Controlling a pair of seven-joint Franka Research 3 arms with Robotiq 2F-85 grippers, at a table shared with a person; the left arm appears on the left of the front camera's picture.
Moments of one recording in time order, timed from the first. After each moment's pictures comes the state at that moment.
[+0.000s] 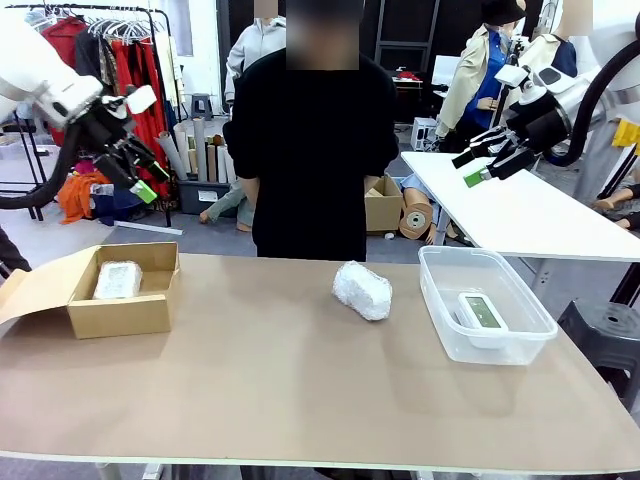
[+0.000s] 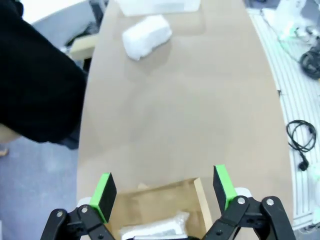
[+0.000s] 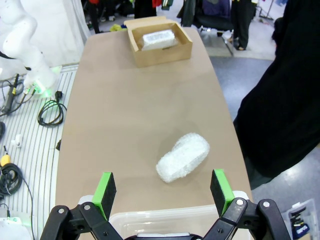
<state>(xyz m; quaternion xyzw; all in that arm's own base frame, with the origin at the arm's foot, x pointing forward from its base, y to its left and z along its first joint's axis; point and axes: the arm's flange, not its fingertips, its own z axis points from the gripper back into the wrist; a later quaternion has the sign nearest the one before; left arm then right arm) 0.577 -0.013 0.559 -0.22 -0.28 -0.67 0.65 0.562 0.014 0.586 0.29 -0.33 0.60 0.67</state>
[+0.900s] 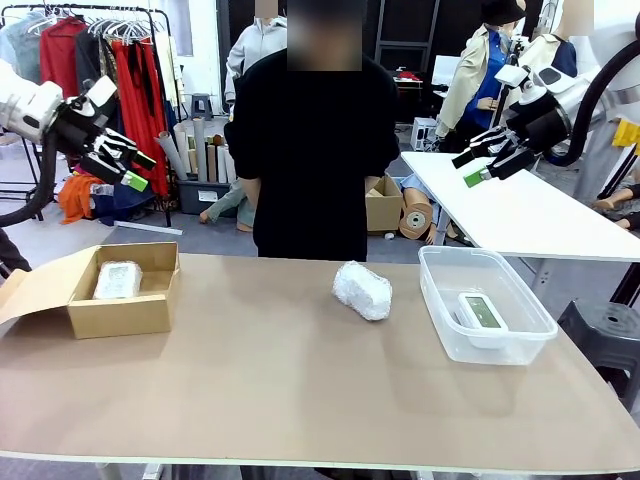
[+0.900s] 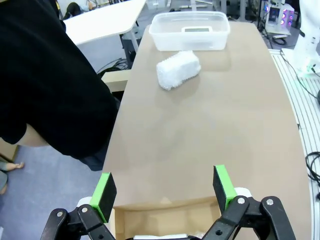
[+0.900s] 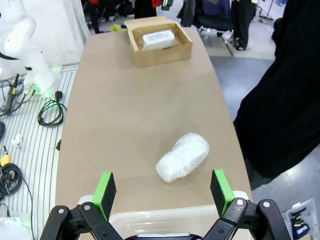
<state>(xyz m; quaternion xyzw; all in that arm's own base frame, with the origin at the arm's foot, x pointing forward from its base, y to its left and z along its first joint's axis) 0.590 0.033 0.541 -0.26 -0.39 -0.61 0.64 0.562 0.014 0.586 0.29 -0.33 0.60 0.67</state>
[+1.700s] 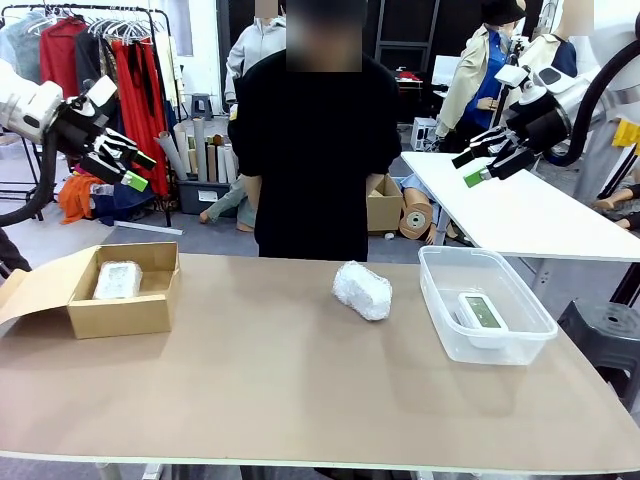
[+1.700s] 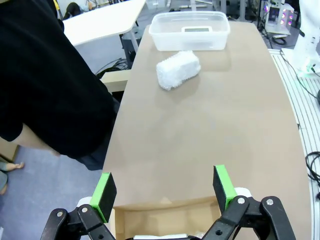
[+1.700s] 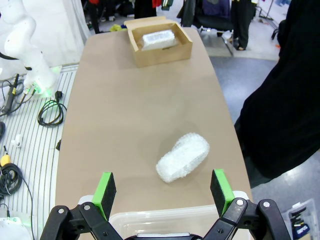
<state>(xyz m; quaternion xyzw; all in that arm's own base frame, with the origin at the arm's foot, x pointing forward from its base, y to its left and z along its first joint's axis) 0.590 0.032 0.541 -0.26 -0.39 -0.61 0.64 0.562 0.014 0.586 0.29 -0.33 0.60 0.67</state>
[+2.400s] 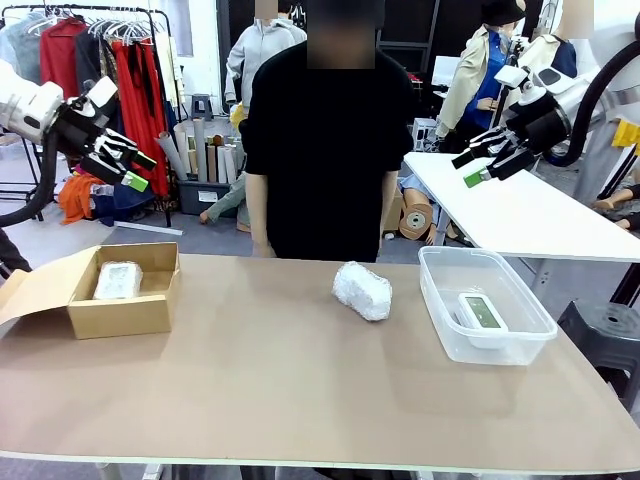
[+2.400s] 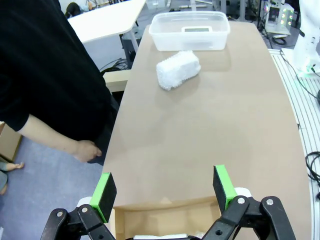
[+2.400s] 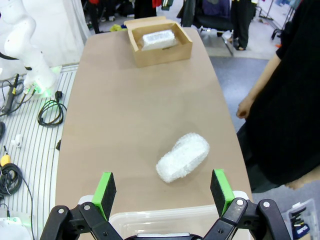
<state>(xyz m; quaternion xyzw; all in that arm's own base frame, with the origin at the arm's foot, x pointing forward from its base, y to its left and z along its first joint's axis) 0.590 0.032 0.541 -0.26 -0.39 -0.61 0.64 0.562 0.014 0.586 0.29 -0.33 0.60 0.67</state>
